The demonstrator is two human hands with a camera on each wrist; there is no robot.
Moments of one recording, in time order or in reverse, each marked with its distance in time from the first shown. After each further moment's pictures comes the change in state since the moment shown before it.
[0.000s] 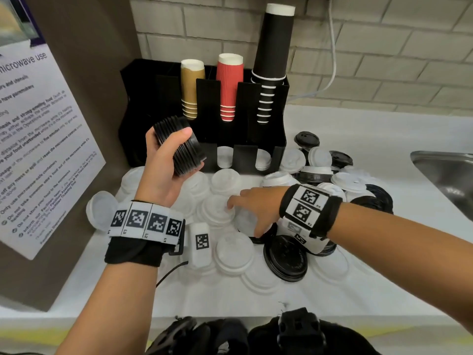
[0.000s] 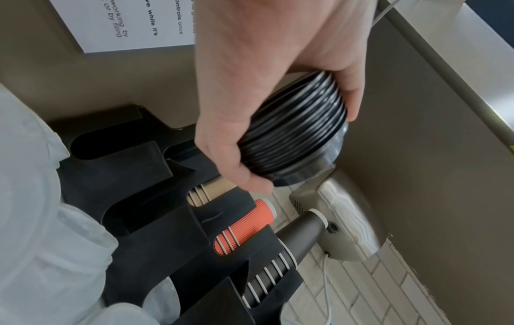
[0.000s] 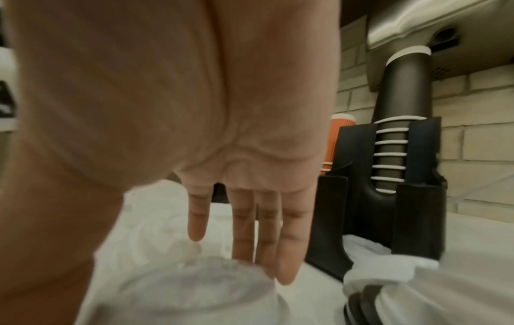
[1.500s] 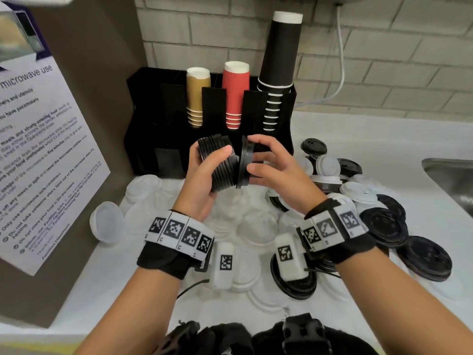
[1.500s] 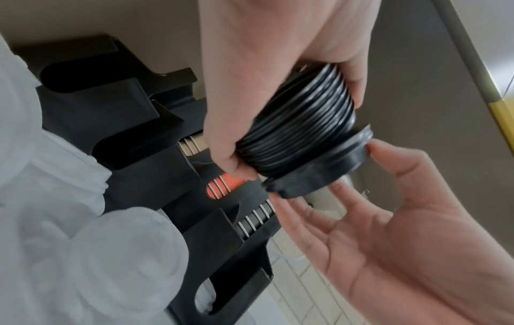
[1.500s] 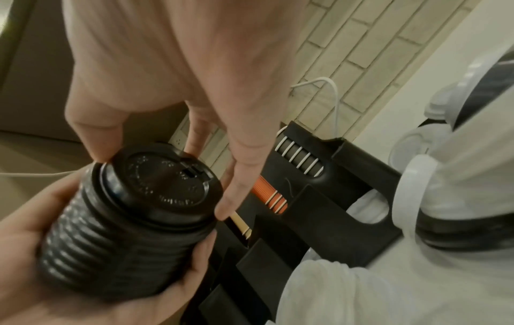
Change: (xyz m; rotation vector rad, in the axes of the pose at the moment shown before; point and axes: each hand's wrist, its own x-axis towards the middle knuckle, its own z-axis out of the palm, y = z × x) left_hand 0.005 -0.028 0.032 -0.021 -0.116 -0.097; right_hand -0.014 0.014 -0.011 1.426 0.898 -0.287
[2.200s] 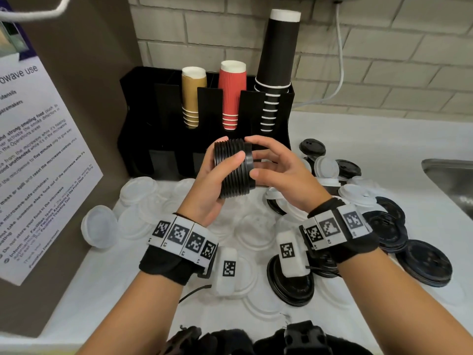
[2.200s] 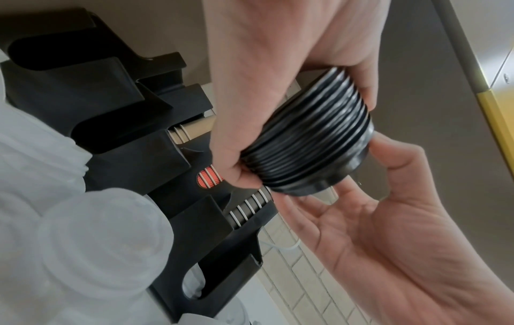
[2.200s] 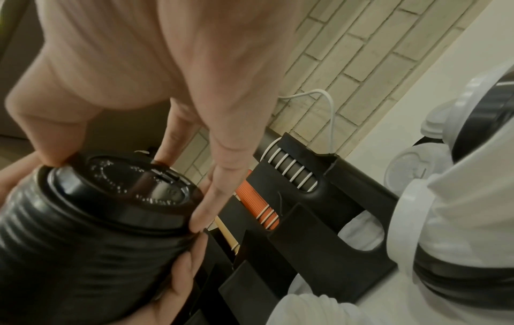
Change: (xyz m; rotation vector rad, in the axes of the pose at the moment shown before) left_hand 0.005 -0.011 0.010 0.028 -0.156 -0.071; right_hand 0.003 -0.001 -0.018 0.005 -0.054 -0.047
